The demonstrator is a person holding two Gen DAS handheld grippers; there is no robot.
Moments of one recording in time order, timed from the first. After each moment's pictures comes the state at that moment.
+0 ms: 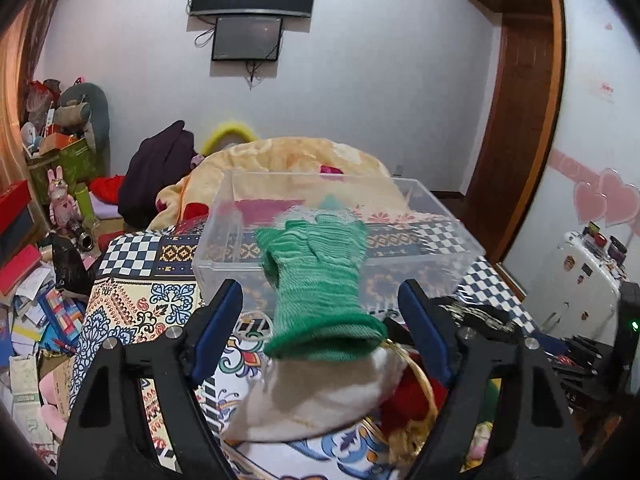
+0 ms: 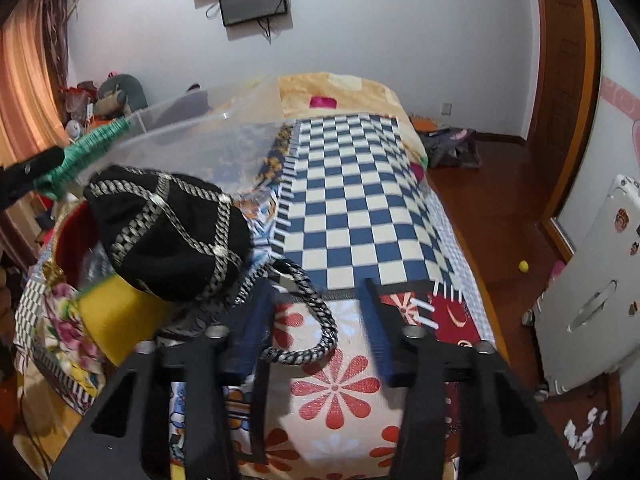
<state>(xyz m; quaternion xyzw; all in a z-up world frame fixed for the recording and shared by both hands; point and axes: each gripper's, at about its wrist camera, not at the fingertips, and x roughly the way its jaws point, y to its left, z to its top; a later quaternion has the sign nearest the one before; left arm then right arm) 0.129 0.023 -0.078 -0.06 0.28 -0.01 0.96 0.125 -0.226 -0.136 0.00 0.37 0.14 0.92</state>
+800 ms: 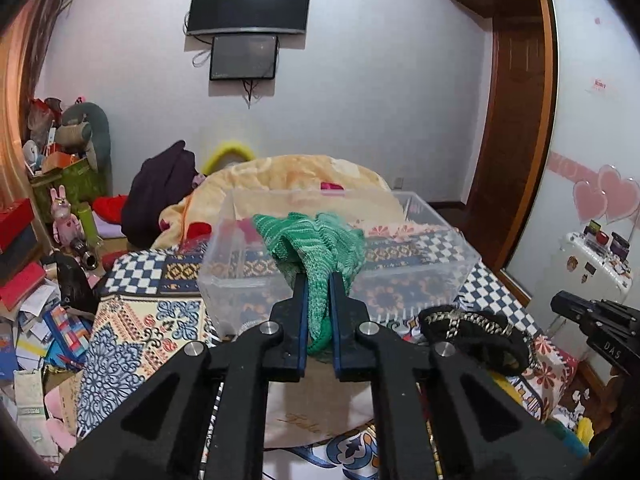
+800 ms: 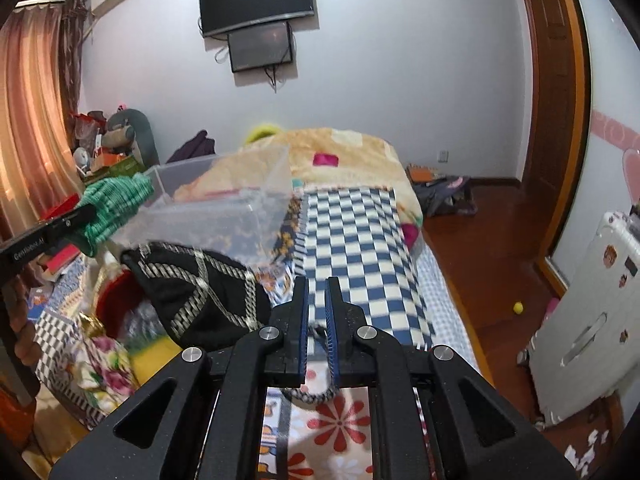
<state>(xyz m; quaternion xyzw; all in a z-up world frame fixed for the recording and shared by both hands) 0.118 0.019 -0.071 -0.04 0.24 -0.01 0.97 0.121 -0.220 -0.084 0.01 0.29 0.15 0.95</state>
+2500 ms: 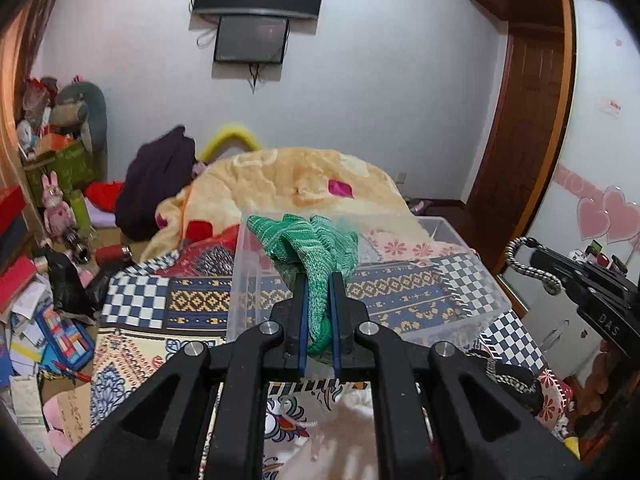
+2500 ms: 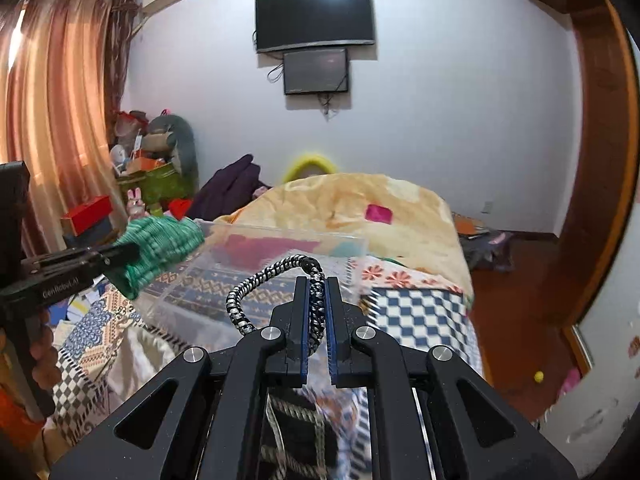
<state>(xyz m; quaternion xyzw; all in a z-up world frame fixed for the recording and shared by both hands) 0.179 0.064 -0.062 -0.07 0.28 -0.02 0.96 0.190 -0.142 -0.050 -0.04 0.24 0.22 0.94</state>
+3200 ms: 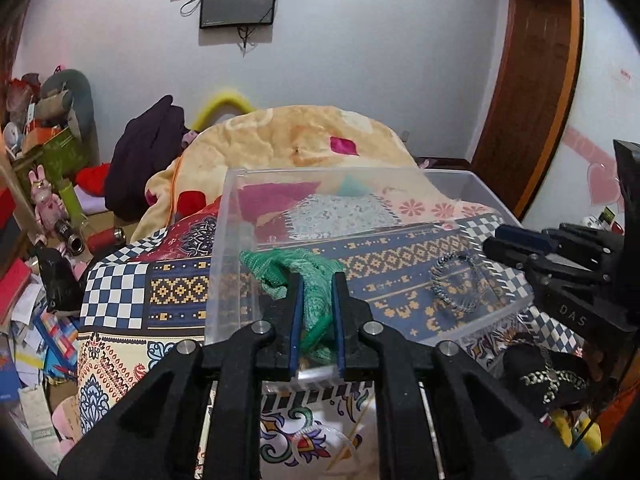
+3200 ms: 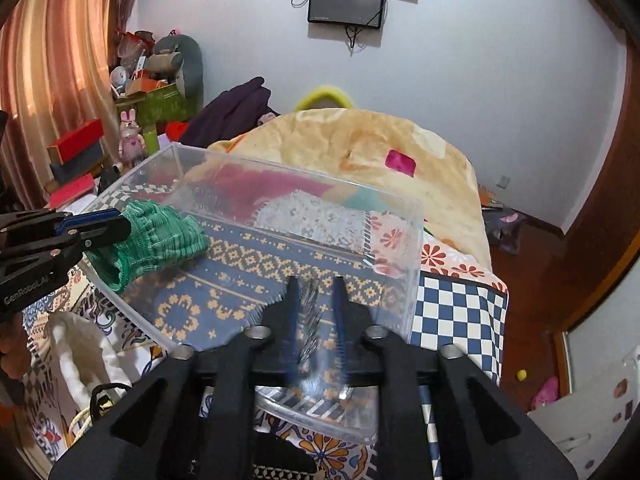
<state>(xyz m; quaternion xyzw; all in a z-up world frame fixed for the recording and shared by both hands) 0.221 0.059 -0.095 -0.04 0.34 -0.03 0.94 0.241 -0.099 -0.082 -0.13 0.34 0.23 0.90</state>
